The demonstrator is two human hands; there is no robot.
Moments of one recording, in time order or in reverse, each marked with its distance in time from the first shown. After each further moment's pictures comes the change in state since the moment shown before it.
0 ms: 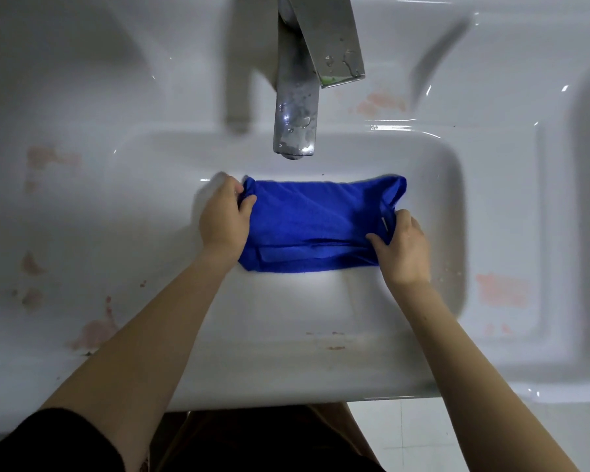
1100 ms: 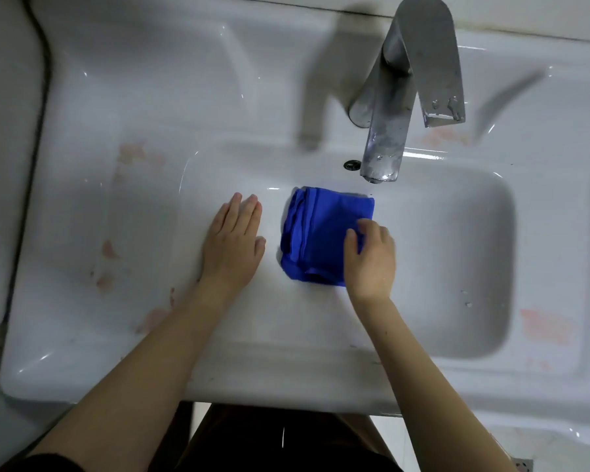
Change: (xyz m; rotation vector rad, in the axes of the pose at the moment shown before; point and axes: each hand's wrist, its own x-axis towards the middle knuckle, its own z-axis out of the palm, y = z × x) left_hand -0.024 -0.070 -0.057 0.760 -0.182 0.366; right_hand -0.032 -0.110 0.062 0.226 0.077 -0.044
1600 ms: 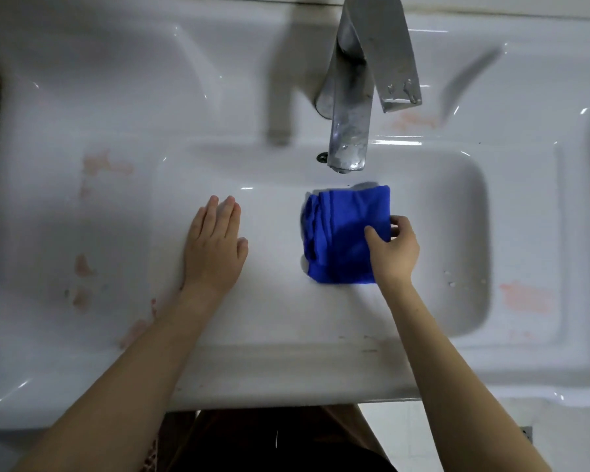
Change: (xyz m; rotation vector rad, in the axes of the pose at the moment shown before) left_hand 0.000 0.003 0.002 -0.005 0.073 0.004; right_hand 0.020 0.033 -0.039 0.231 0.084 0.386
